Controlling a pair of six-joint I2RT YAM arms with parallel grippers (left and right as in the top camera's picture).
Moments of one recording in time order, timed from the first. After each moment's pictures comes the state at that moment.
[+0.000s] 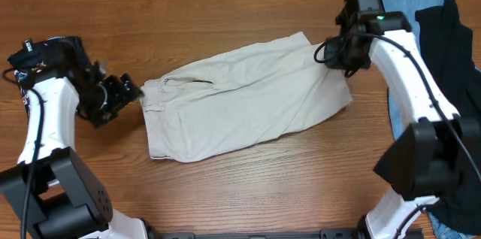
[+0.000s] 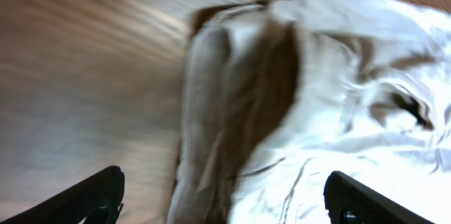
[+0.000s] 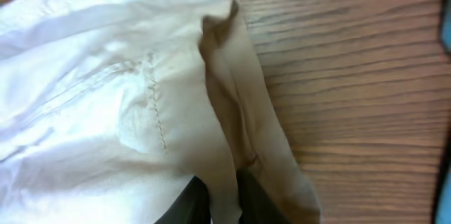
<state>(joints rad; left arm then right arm) 0.34 1.73 1.29 -0.99 0.38 -0.19 0.10 1.90 1.67 -1.05 -0.06 0.19</state>
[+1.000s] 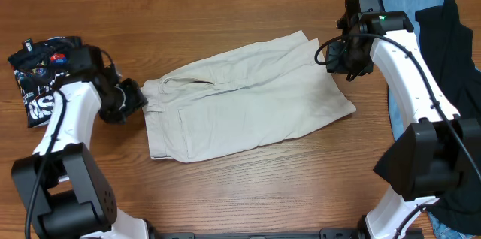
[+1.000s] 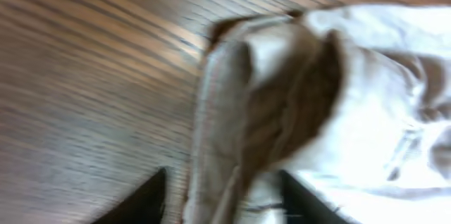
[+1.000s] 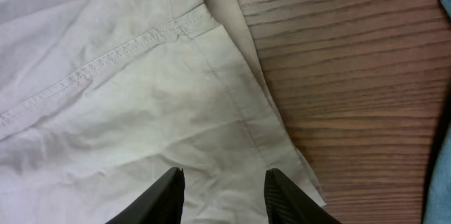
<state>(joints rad) 0.24 1.73 1.17 -0.81 0.24 -0.29 0.10 1.91 1.67 -1.12 -0.05 0.20</state>
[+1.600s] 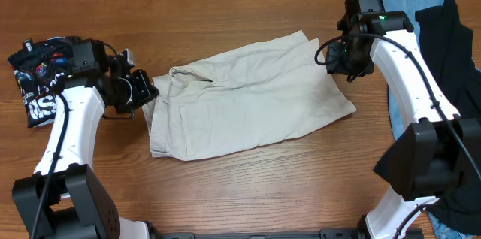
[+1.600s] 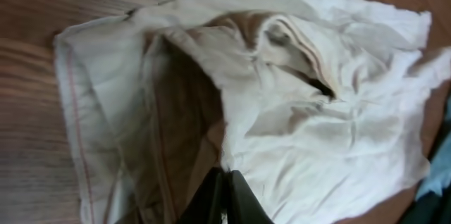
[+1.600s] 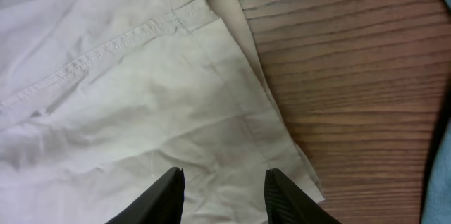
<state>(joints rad) 0.21 1.64 1.17 -0.79 0.47 -0.25 0.10 1.91 1.67 -1.13 -0.05 0.20</state>
